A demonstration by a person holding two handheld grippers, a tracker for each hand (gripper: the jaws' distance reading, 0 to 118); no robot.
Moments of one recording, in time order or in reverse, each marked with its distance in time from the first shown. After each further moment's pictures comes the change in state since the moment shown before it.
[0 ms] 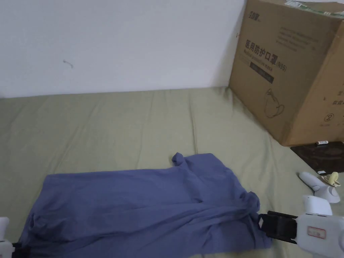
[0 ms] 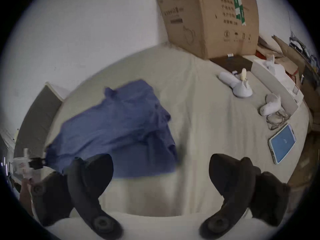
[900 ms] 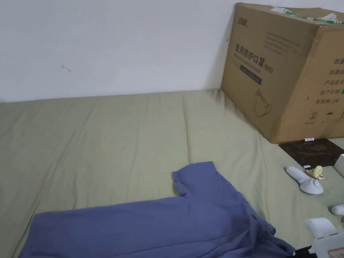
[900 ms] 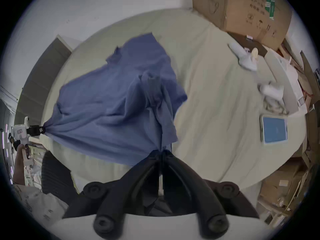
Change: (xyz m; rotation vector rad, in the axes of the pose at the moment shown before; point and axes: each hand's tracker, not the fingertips) left arm -0.038 -0.117 0.064 -0.294 -0.106 0.172; right arm 0.042 -0.052 0.063 -0.365 0.061 0.268
